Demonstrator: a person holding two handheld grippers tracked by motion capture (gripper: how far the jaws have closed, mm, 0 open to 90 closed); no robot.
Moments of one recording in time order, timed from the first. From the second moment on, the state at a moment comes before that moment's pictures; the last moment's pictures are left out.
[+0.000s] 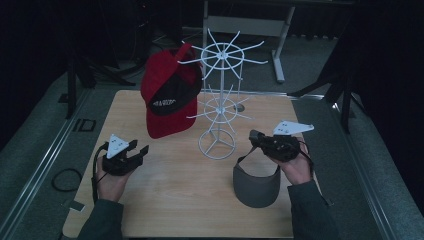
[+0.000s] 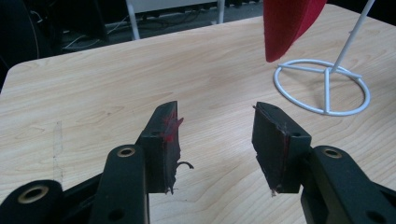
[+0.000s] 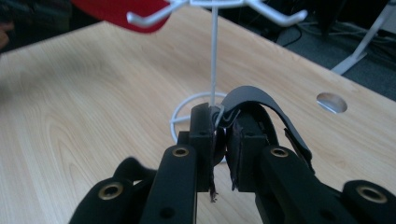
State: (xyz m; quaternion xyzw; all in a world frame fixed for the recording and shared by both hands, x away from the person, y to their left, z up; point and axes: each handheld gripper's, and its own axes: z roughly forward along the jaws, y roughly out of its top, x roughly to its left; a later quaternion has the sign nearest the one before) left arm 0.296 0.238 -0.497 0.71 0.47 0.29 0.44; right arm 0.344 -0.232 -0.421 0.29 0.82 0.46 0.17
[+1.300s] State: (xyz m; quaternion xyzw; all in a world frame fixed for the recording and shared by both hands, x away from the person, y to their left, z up) left arm 0.296 0.238 -0.496 0.71 0.47 0.29 0.44; right arm 0.347 -0.255 -0.377 0.35 0.70 0.61 0.13
